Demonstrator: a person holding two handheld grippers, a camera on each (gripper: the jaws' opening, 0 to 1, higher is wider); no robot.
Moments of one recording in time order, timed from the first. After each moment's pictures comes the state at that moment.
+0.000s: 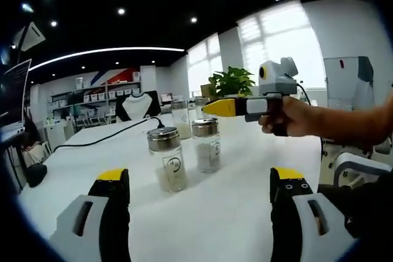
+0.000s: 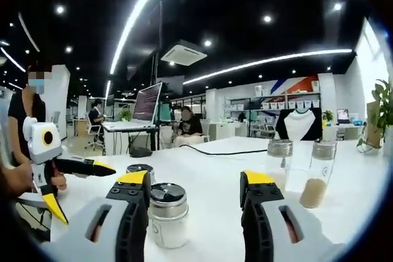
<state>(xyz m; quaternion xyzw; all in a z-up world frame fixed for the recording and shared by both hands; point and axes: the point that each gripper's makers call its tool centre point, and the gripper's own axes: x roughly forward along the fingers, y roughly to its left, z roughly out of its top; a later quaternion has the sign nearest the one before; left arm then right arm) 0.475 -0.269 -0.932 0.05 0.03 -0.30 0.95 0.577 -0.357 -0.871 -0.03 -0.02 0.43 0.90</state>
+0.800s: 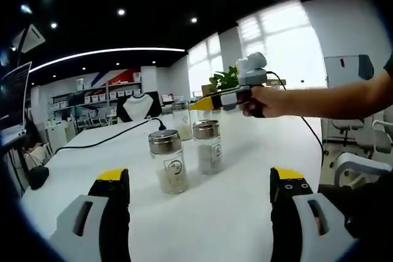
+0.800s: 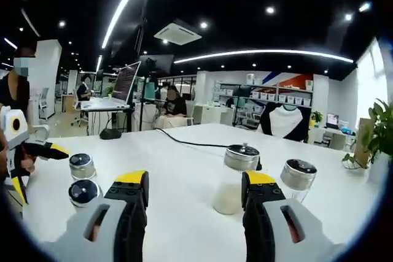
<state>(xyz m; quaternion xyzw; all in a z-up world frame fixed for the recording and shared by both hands) 0.475 -0.272 -0.926 0.06 0.03 -0.30 0.95 0.668 -0.386 -0.872 -0.08 0.04 0.38 0.92</state>
